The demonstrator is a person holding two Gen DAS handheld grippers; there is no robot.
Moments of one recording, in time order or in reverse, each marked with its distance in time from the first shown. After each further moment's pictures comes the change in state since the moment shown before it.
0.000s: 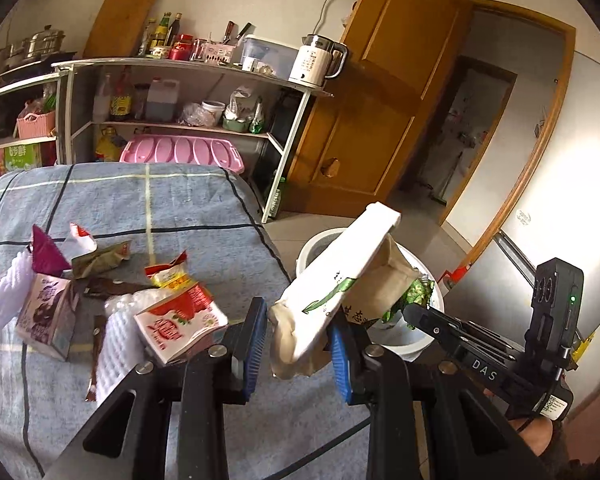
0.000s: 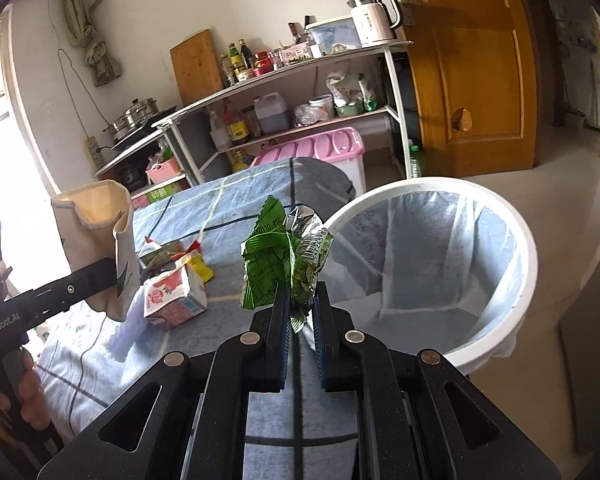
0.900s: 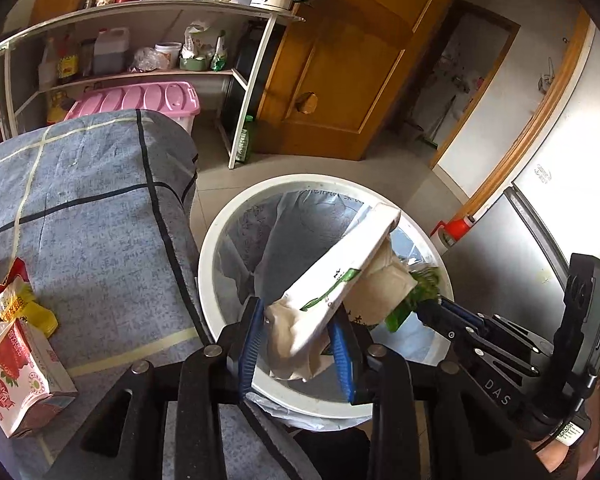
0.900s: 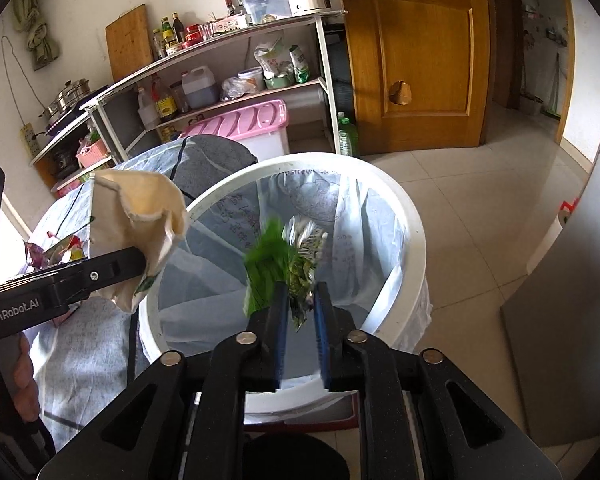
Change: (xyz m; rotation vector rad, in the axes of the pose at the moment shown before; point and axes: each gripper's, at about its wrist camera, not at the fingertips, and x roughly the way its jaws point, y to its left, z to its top) left arm 0.153 -0.066 0.010 0.040 0.233 -0.040; right arm 0.030 -0.082 0.011 0.008 0.122 -0.209
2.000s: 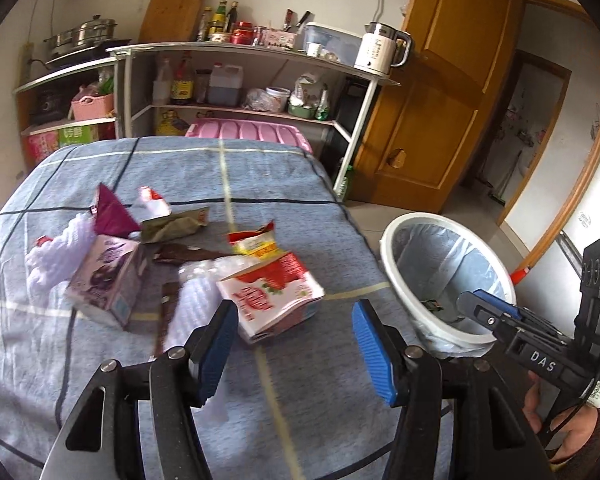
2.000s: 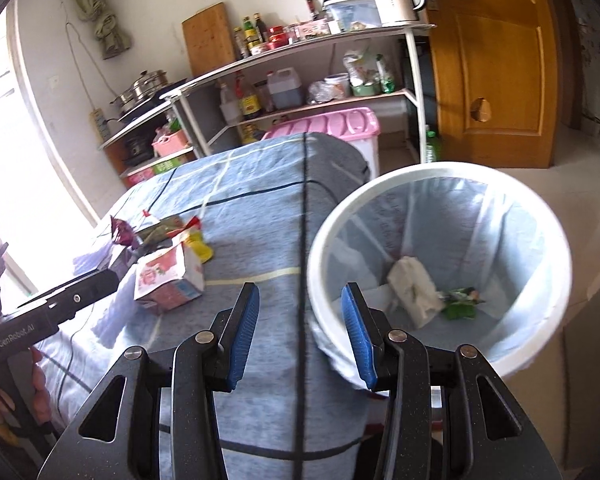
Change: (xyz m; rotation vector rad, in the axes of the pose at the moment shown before) left arm -0.148 0.106 -0.074 -0.138 -0.197 0.287; right arm -0.011 0.117 -0.021 -0.099 -0.022 0.264
